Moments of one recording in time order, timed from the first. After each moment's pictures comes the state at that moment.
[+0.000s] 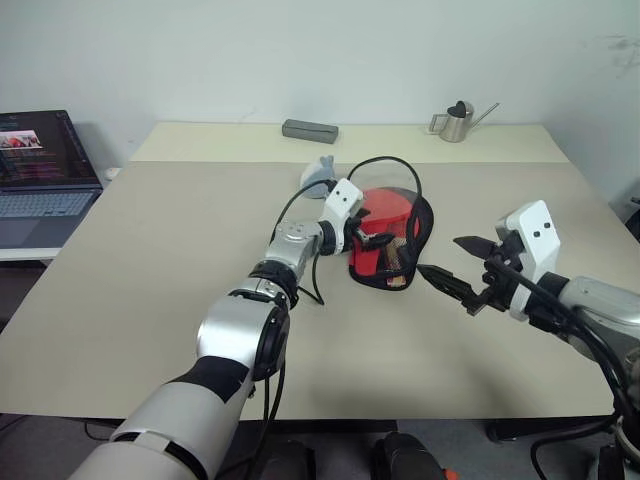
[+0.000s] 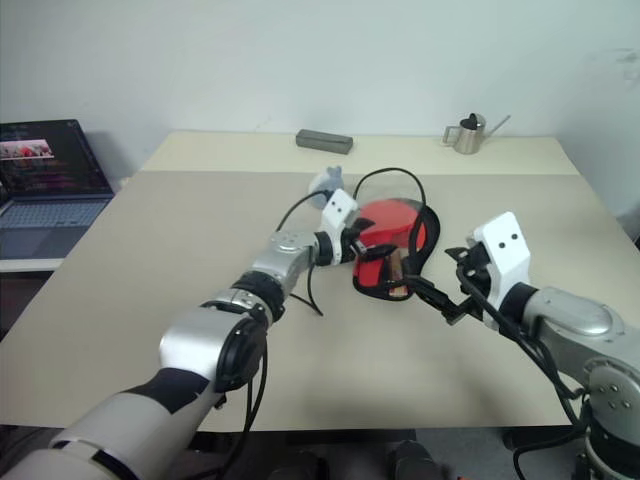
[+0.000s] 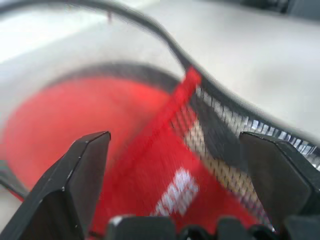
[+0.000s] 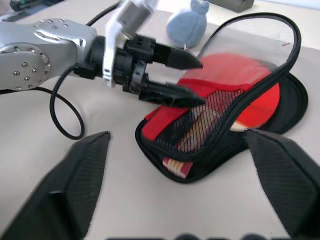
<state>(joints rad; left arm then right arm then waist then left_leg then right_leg) -1.26 0.09 0.12 1.37 0.07 -0.15 -0.86 -0.40 -0.63 -0.32 -0.74 0.90 1.29 0.24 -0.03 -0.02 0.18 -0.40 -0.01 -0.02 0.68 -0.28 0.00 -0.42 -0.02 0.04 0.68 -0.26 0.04</state>
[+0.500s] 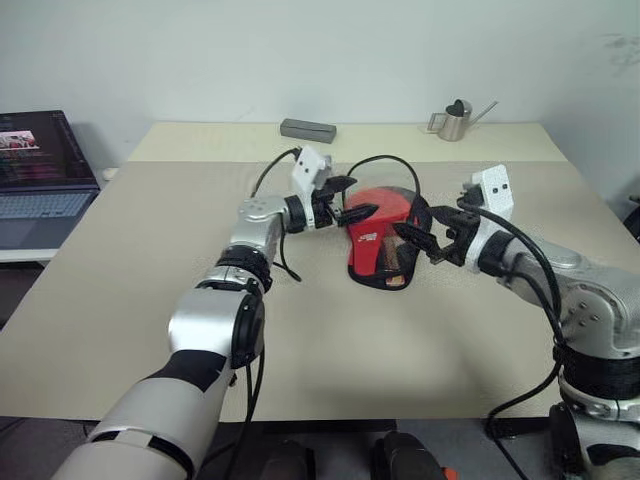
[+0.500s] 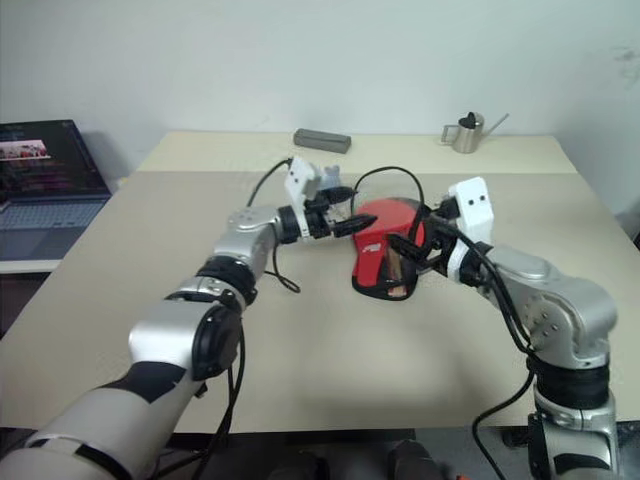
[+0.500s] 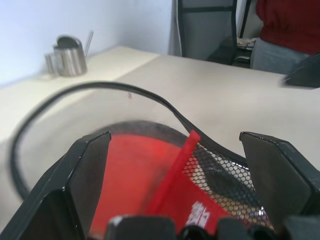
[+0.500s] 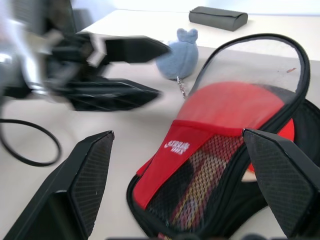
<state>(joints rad) -1.24 0.25 0.17 1.26 -0.06 -0.19 -1.10 -0.65 -0.48 -0.11 -0.33 0.70 1.08 0.24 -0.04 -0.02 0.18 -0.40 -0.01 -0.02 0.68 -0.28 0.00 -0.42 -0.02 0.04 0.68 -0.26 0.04</state>
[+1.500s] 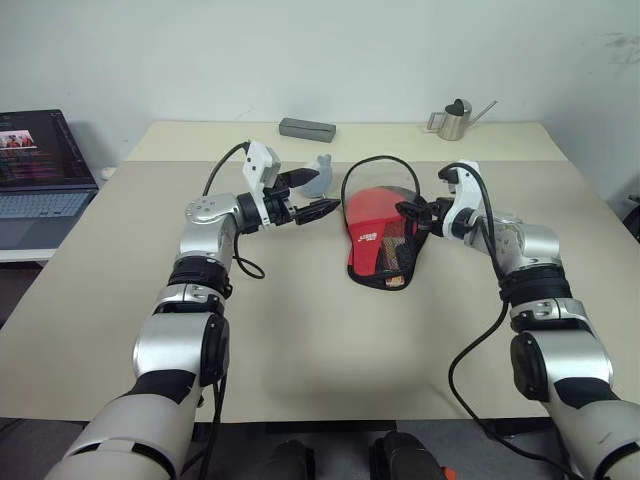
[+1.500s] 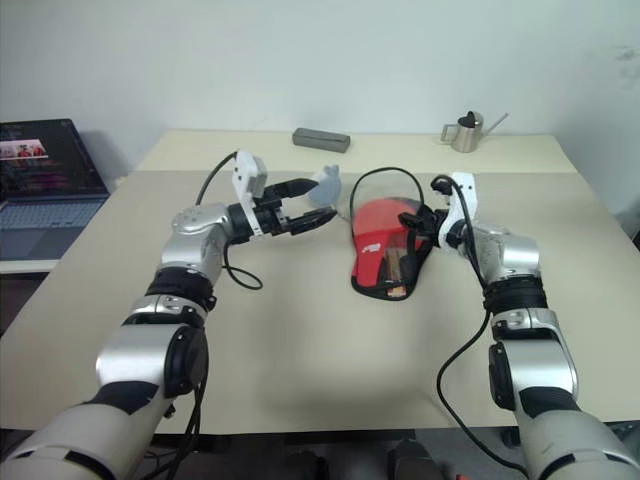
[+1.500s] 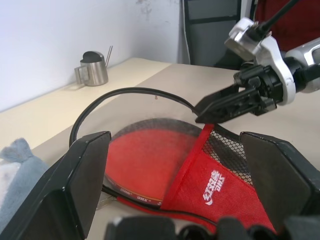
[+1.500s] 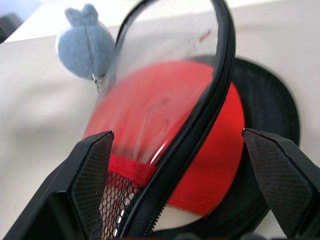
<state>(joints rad) -1.11 0.36 0.15 1.01 -0.16 -0.09 -1.19 -1.01 -0.36 -0.10 0.70 0.39 0.68 0.44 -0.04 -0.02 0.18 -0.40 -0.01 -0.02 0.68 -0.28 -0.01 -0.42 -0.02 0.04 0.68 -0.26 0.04</state>
